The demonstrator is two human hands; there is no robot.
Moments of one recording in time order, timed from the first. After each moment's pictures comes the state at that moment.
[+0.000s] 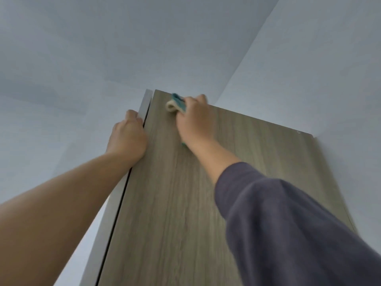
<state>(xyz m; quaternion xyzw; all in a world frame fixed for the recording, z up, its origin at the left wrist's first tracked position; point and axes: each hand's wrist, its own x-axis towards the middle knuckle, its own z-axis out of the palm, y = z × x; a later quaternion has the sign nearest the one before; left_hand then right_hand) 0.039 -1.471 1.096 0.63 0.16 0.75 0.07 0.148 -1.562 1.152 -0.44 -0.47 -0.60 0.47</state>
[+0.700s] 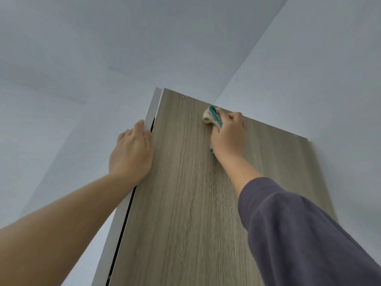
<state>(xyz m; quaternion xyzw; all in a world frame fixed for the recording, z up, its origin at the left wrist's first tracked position) 0.041 -1.464 1.050 0.64 0.13 0.75 0.05 0.202 -1.590 1.128 -0.48 -0.38 -0.62 0.49</state>
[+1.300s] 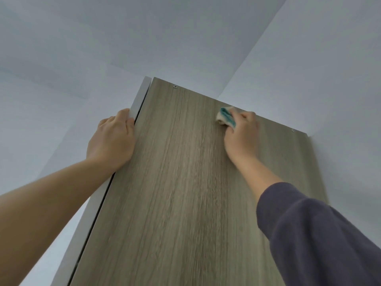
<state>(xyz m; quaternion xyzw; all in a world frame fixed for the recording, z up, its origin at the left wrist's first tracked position) 0.039 -1.466 1.049 0.63 0.17 0.76 0.00 0.256 -1.623 1.121 -0.45 -0.41 -0.63 0.49</state>
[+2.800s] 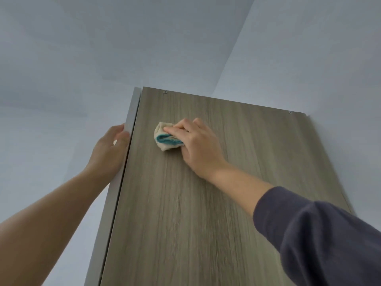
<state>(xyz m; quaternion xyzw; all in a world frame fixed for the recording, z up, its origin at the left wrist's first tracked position) 0.026 -1.476 1.045 0.66 0.07 0.73 0.18 0.201 -1.588 1.075 -0.34 -0.57 -0.69 0.30</state>
